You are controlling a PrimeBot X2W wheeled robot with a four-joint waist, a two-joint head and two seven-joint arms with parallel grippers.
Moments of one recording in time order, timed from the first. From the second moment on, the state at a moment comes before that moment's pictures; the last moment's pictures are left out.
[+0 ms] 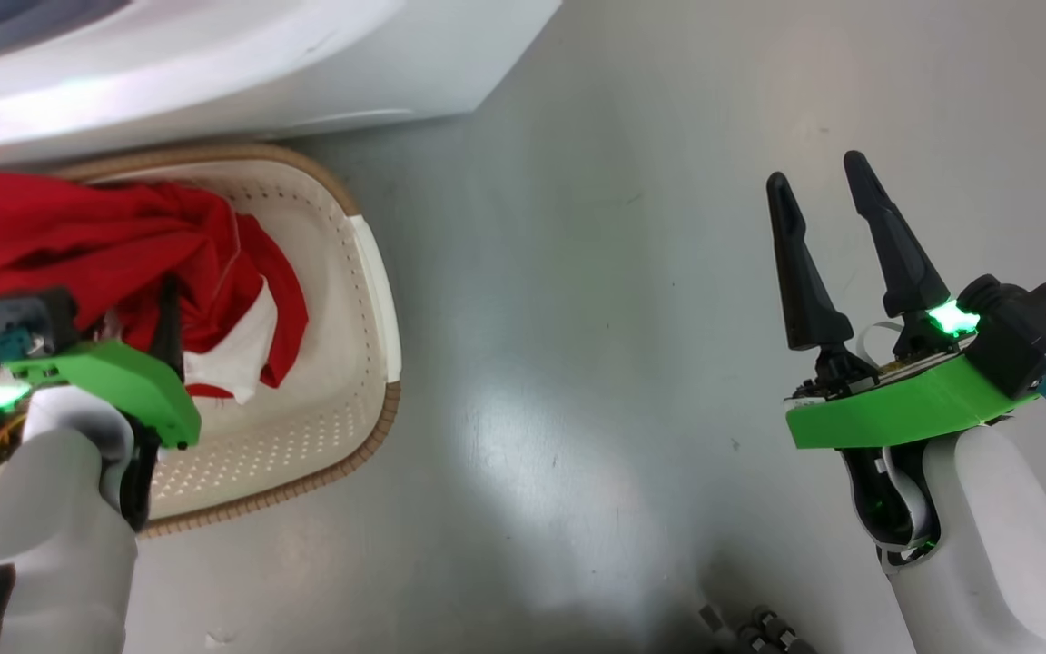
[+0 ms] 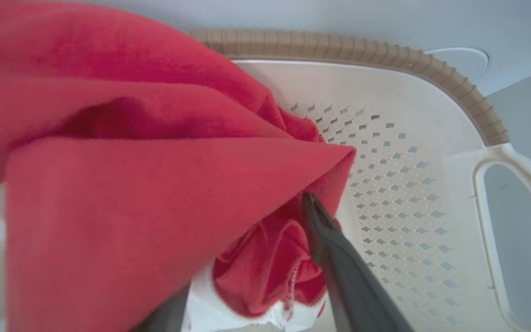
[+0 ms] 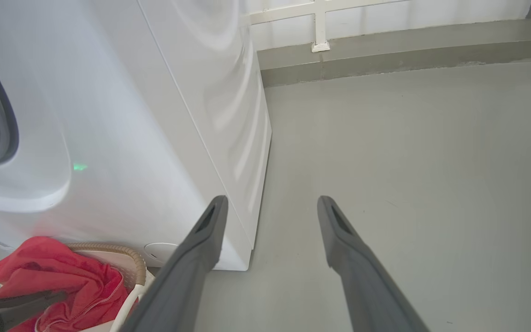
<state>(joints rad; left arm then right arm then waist) -0.89 0.19 -0.13 1.22 -0.35 -0.13 -0.26 -0.39 -0.05 0.11 0.12 0.39 0.13 -0.26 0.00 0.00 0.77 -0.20</state>
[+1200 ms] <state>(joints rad) -0.32 0.12 0.06 0.55 -0.23 -0.13 -0.26 -0.15 -0.05 0.05 0.23 0.32 0.13 -0.26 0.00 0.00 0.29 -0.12</state>
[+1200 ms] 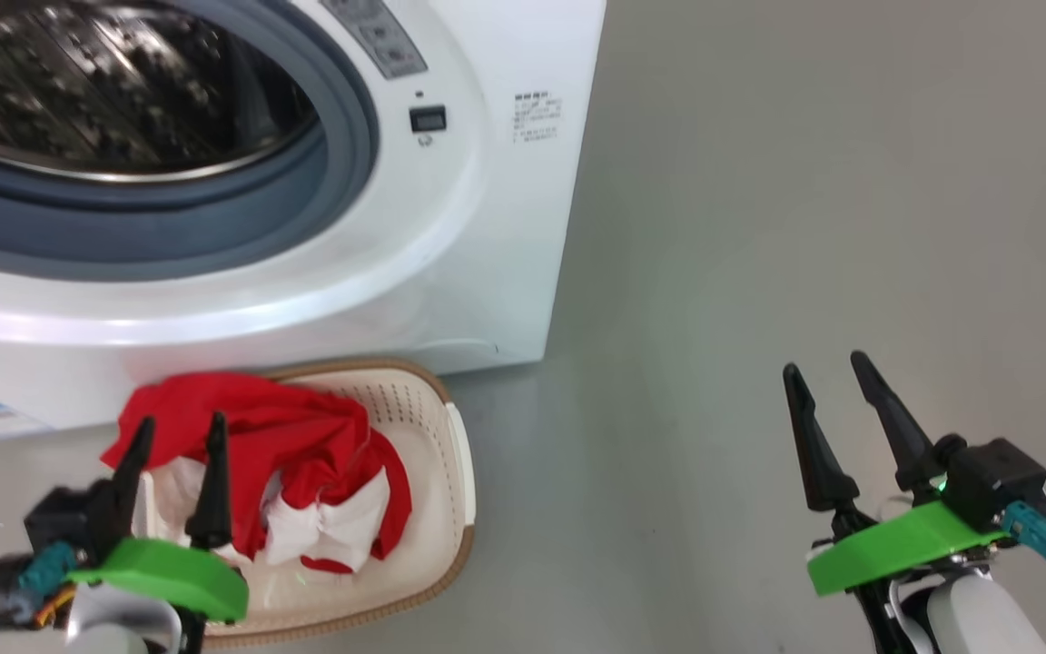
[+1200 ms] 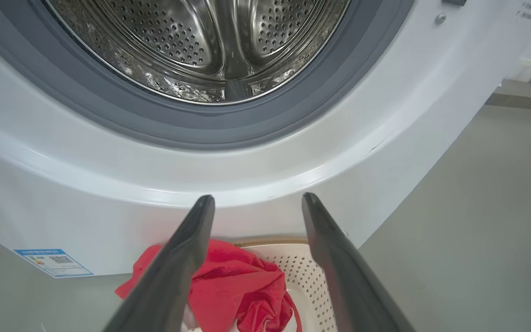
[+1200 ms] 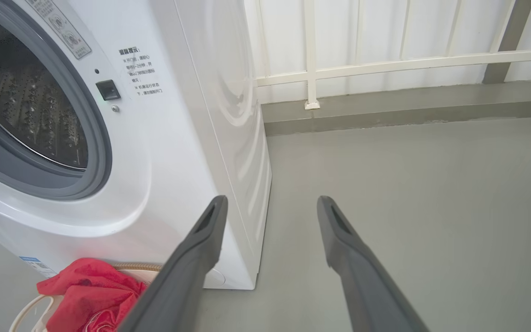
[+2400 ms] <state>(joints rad) 0.05 0.05 0.17 0.17 -0.09 -0.13 -0.26 0.03 -0.05 0.02 0.21 0.31 0.13 -0.26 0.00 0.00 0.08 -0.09</state>
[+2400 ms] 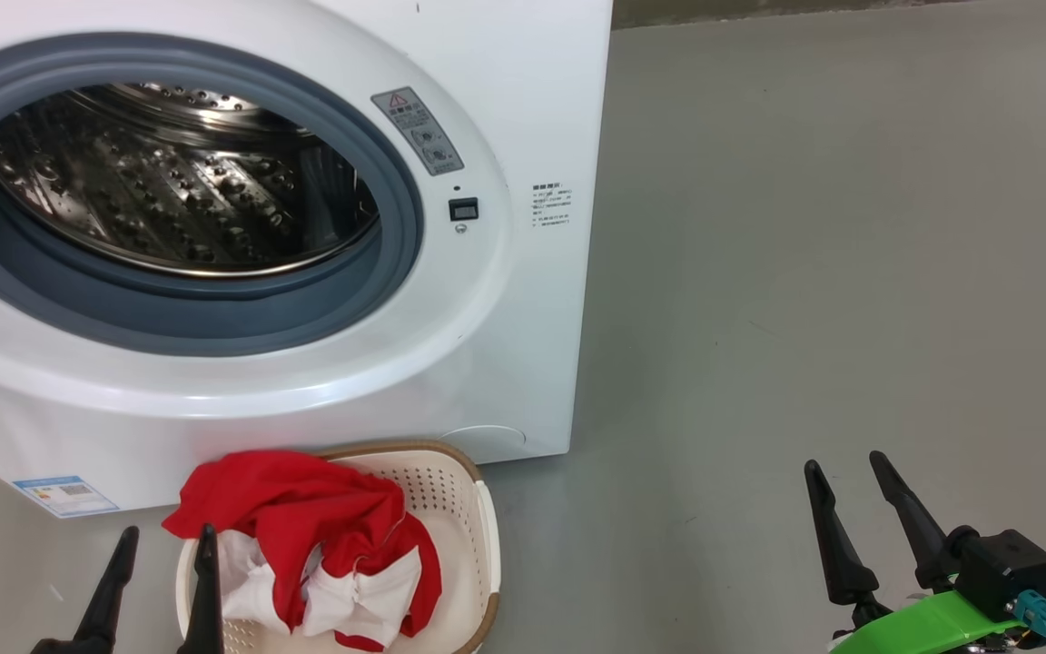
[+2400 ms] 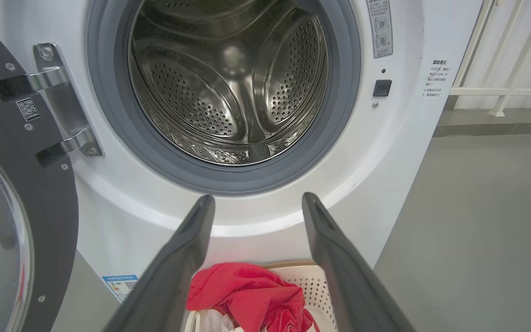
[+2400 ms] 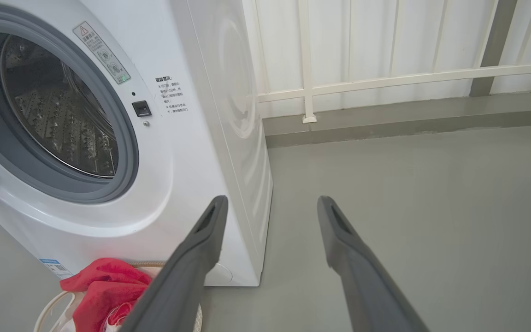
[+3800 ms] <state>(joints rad) 0.04 0.04 0.16 0.17 -0.10 -0.13 -0.26 0.03 -0.05 0.02 0.21 0.31 0.13 -0.26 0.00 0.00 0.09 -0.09</state>
